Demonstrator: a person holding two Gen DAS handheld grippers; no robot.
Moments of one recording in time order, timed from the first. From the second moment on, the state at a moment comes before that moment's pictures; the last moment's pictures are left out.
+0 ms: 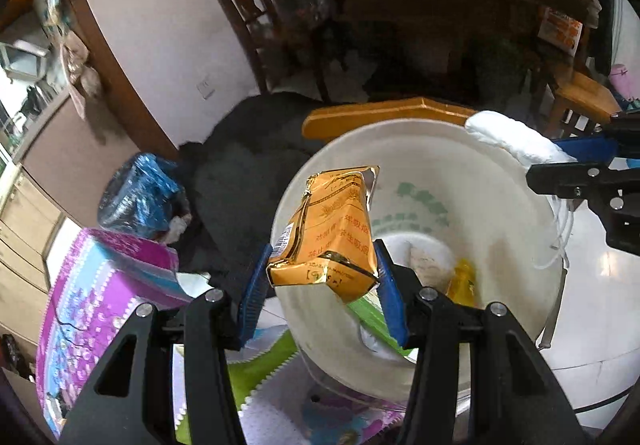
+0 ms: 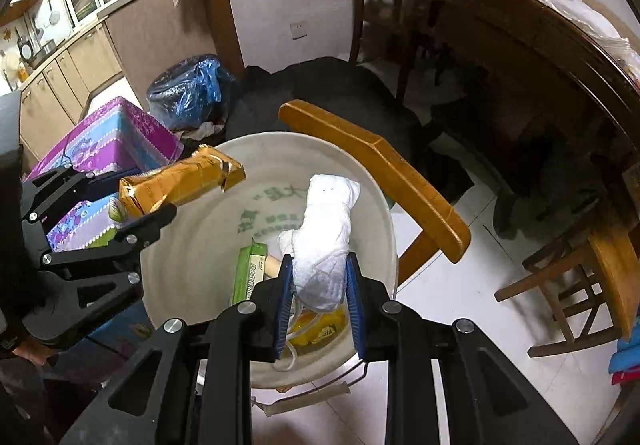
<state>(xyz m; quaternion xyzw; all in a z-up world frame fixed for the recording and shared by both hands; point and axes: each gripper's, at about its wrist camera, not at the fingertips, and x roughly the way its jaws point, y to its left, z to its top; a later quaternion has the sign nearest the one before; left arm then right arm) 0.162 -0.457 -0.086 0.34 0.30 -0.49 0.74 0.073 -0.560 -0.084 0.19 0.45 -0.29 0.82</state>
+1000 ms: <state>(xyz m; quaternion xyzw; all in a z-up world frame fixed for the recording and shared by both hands) 0.183 -0.458 -0.104 0.31 0.34 -0.50 0.73 0.102 -0.573 -0.112 0.17 0.48 -0.31 0.80</state>
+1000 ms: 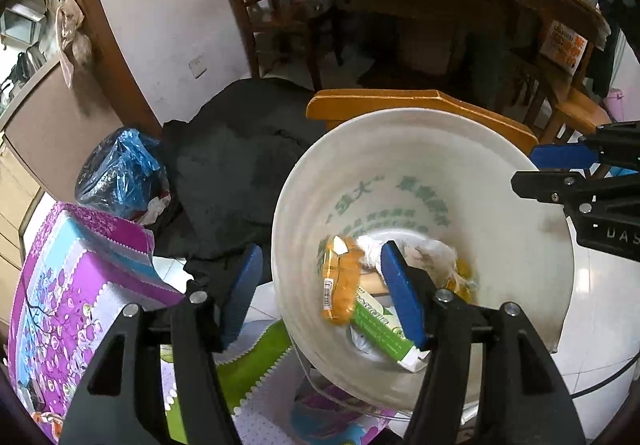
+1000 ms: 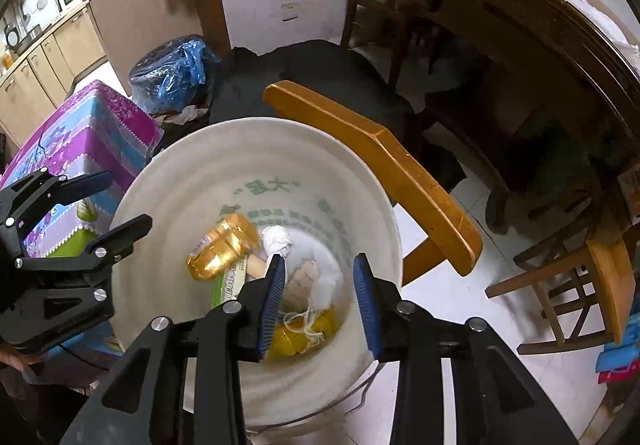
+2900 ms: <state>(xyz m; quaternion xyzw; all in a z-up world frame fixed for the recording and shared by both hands) 0.330 0.083 -0.100 0.08 0.40 -0.08 0.91 0.353 -0.121 -0.108 -0.12 0.35 0.22 0.90</state>
